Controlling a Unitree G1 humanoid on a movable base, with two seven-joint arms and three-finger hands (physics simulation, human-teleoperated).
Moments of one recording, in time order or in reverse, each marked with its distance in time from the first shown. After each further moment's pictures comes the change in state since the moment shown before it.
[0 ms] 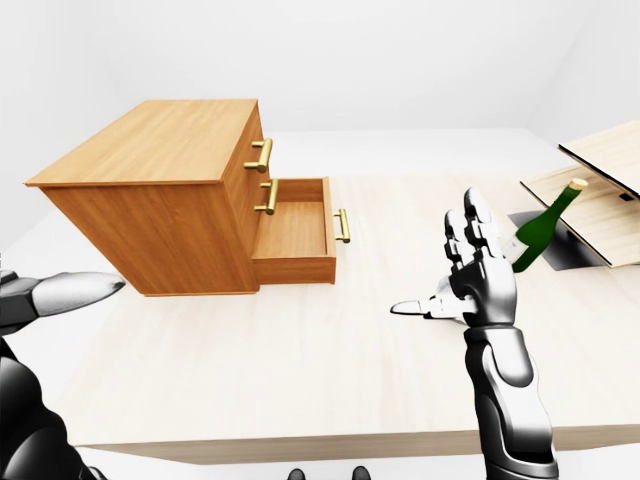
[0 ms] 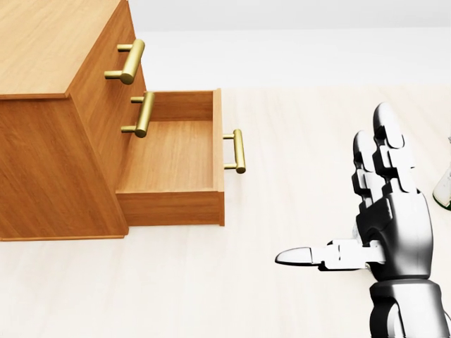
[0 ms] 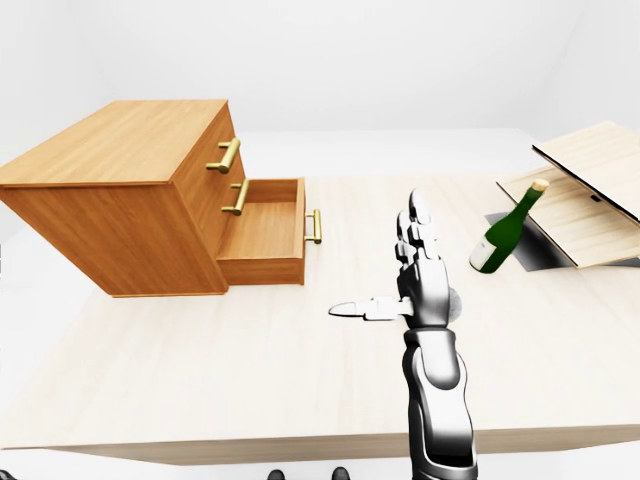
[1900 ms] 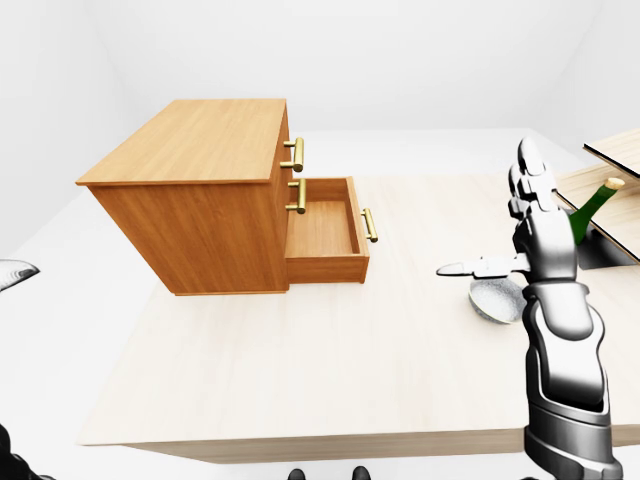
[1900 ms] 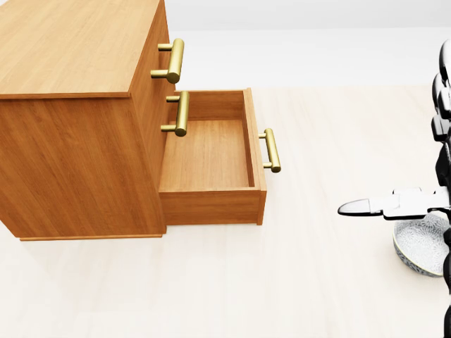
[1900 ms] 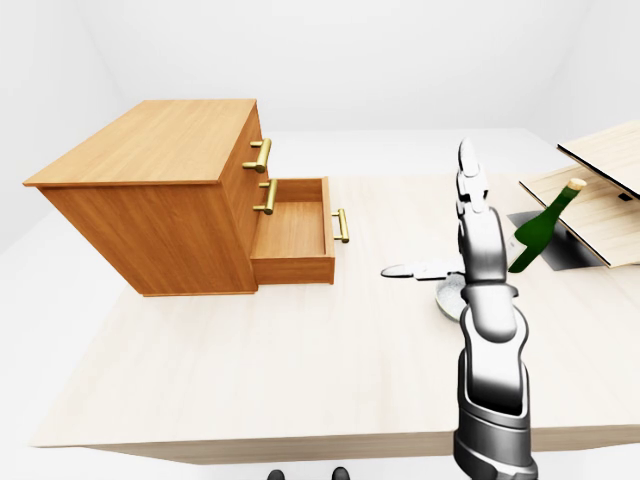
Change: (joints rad) left arm 0.000 0.131 0.127 0.055 -0.146 0.000 0.057; right arm -0.226 -0.237 -0.209 0.141 -0.219 0.000 0.089
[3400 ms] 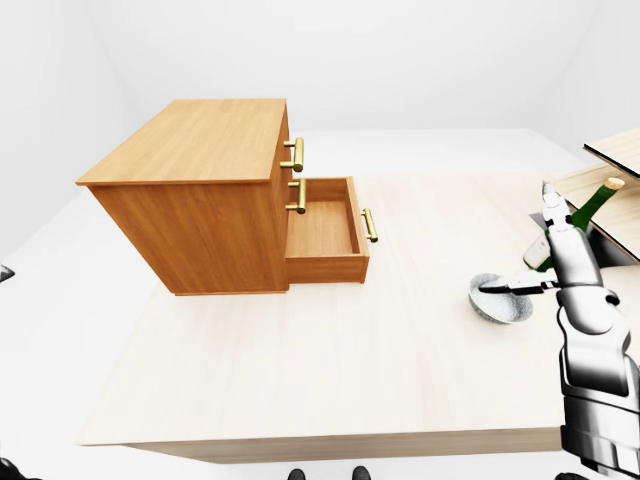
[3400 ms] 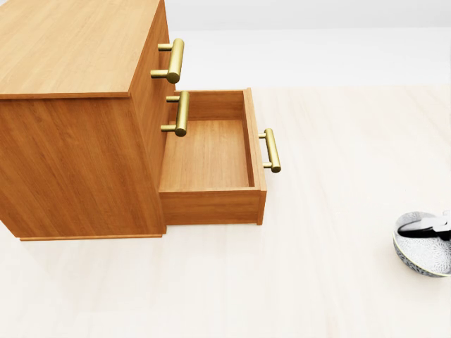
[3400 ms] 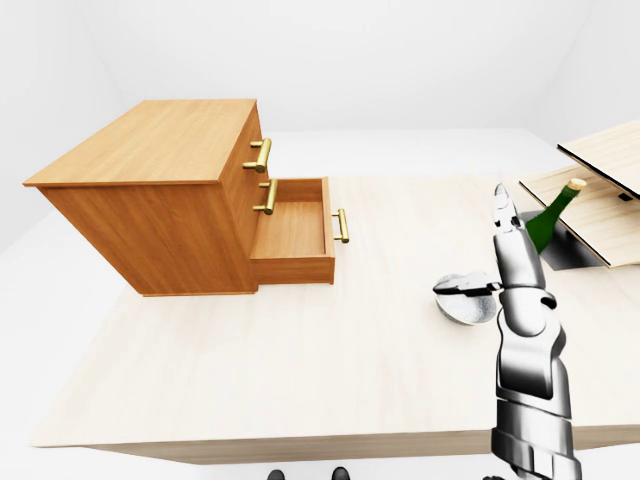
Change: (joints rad) left arm 0.002 0.022 0.021 -0.009 -0.047 0.000 0.025; right arm -0.010 -0.169 -0.105 0.349 -0.261 0.000 0.007
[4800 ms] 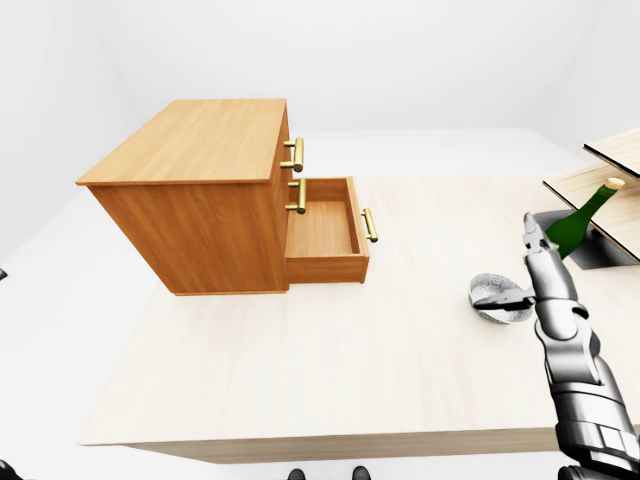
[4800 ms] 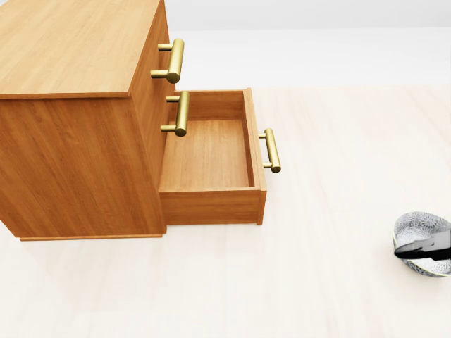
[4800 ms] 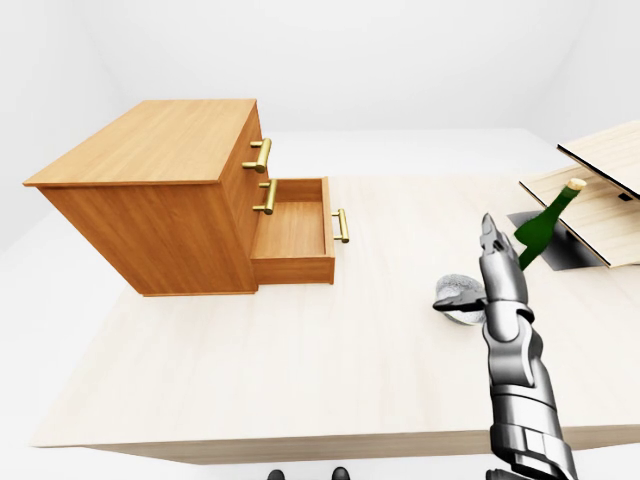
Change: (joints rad) left arm 0.001 0.008 0.006 -0.003 -0.014 0.000 0.007; right arm -0.033 -0.043 0.078 0.377 -0.089 -0.174 -0.173
